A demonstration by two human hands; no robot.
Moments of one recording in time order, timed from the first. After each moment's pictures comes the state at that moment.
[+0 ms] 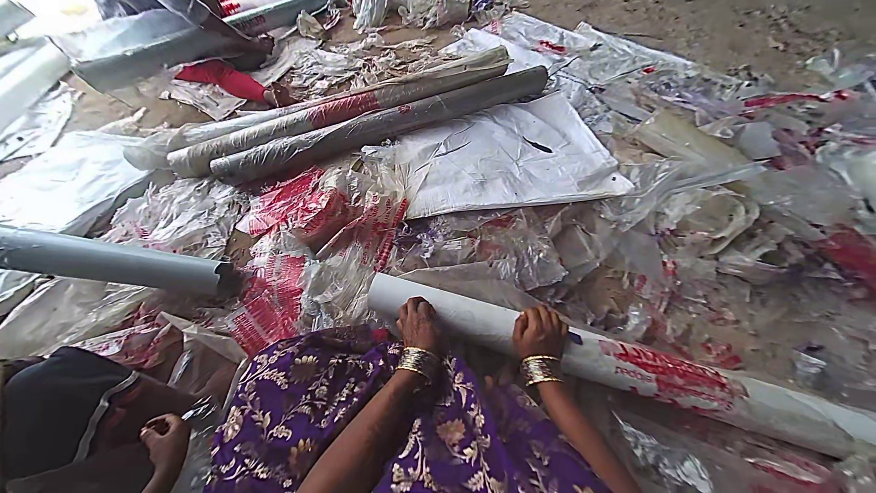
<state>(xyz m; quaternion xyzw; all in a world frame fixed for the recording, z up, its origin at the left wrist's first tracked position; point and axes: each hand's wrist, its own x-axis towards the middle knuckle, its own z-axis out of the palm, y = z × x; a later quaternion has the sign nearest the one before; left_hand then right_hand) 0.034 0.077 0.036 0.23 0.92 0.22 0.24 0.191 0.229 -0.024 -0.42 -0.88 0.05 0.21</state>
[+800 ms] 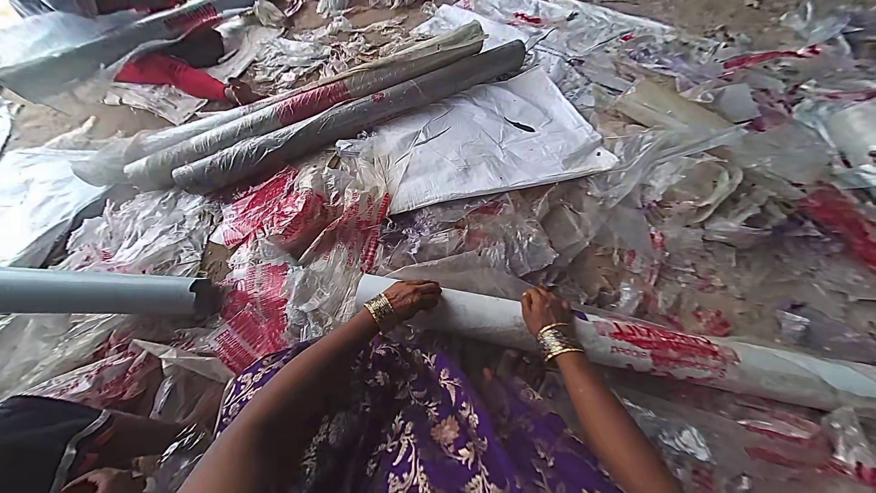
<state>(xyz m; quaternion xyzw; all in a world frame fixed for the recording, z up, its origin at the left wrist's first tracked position) -0.072 0.094 0.018 0.76 0.59 0.14 0.24 0.188 0.276 0.013 -0.49 -0.84 0.19 -0.12</state>
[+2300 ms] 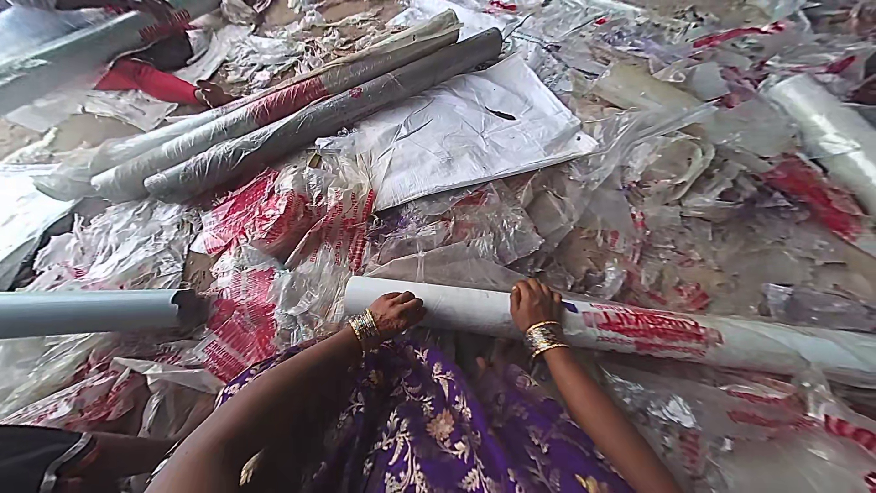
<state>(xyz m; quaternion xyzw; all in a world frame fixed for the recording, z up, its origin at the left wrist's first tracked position) -0.054 0.060 -0.007 0.82 0.54 0.18 -0.01 0.203 0.257 0.000 -0.49 -0.86 0.14 -0.03</state>
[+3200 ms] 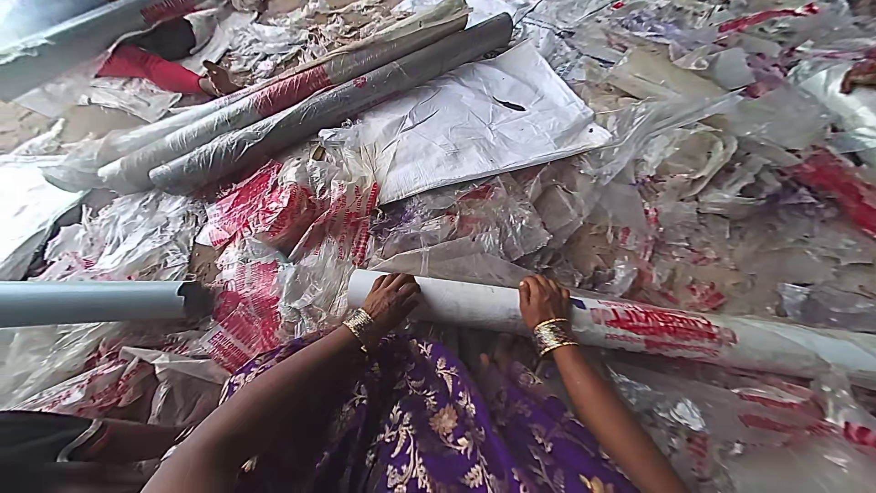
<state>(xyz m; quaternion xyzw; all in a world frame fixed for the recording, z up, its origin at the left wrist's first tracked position) -0.053 0.062 0.015 0.63 0.74 0.13 0.22 0.207 0.262 0.001 -0.48 -0.86 0.17 -0.02</state>
